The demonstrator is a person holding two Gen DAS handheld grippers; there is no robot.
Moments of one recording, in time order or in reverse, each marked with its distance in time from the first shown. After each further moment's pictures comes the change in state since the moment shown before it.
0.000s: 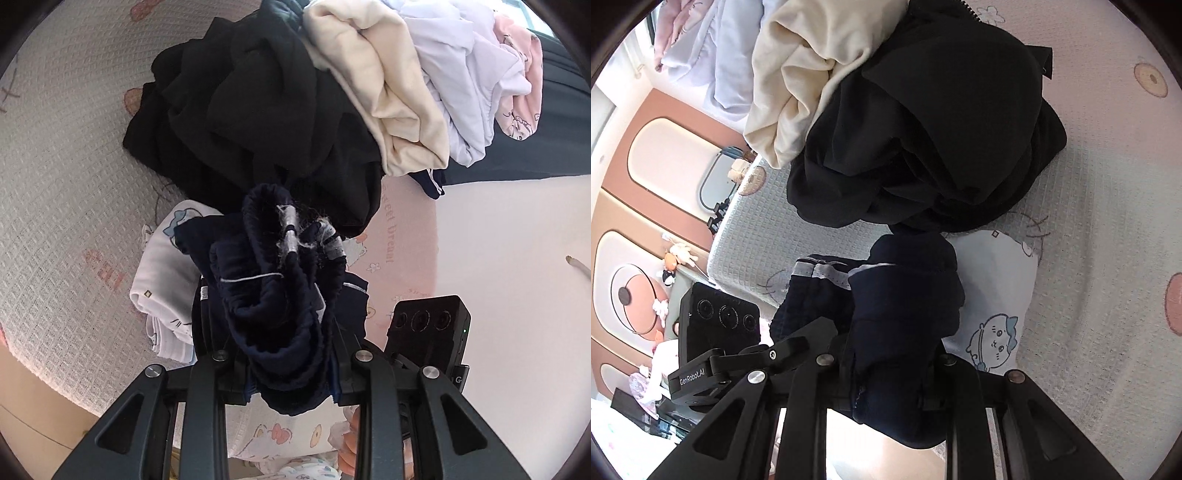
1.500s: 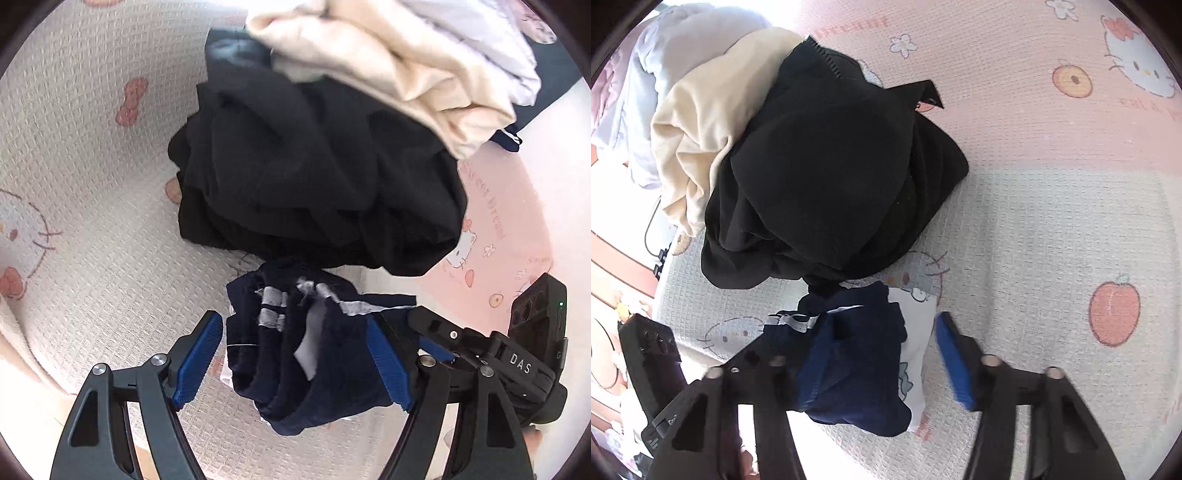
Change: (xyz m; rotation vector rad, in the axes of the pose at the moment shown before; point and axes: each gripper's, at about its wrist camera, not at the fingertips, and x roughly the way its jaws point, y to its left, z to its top) left arm 0.072 -0.060 0.037 0.322 -0.088 0.516; right arm -0.034 -0.062 0.006 0.106 -0.121 -0.240
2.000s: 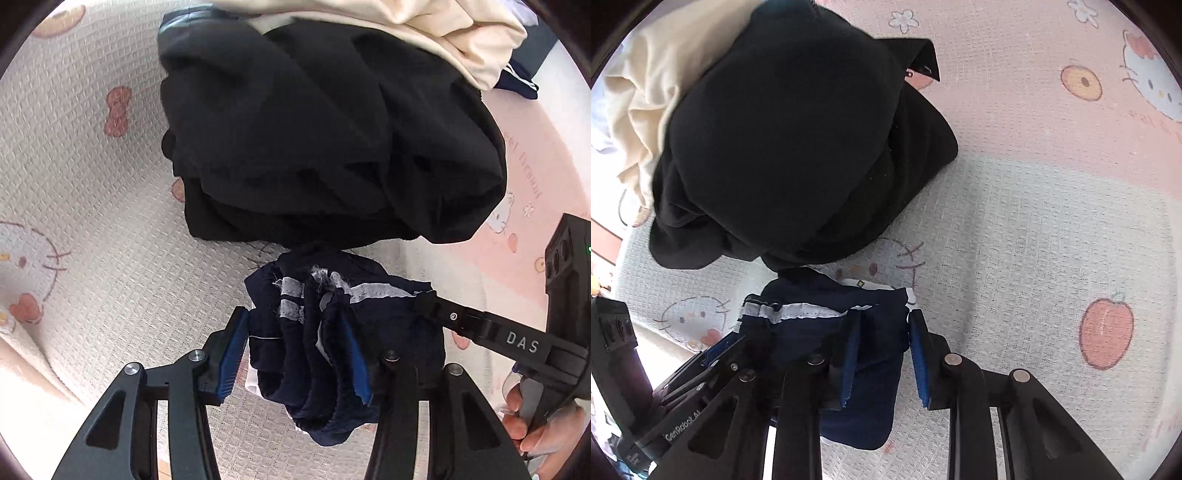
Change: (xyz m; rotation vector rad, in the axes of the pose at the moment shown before) left arm 0.033 -0.036 -0.003 0.153 0.028 0.188; right arm 0.009 -0.031 0.005 -0.051 0.046 -0.090
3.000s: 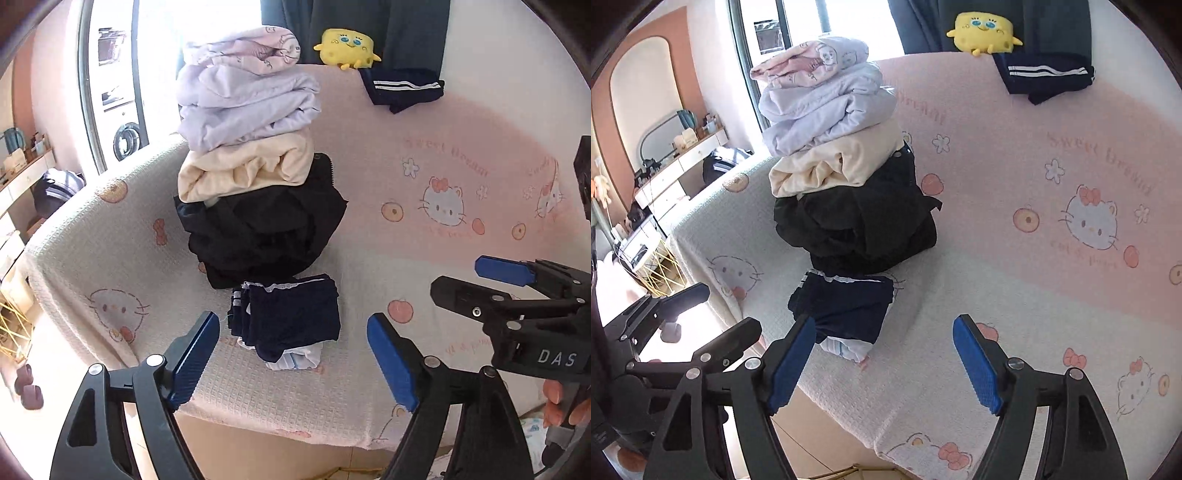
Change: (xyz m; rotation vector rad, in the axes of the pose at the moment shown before) left arm -0.235 -0.077 -0.088 0.238 -0.257 0.131; right arm -0.211 0.100 -0.068 -0.355 -0.227 -0.176
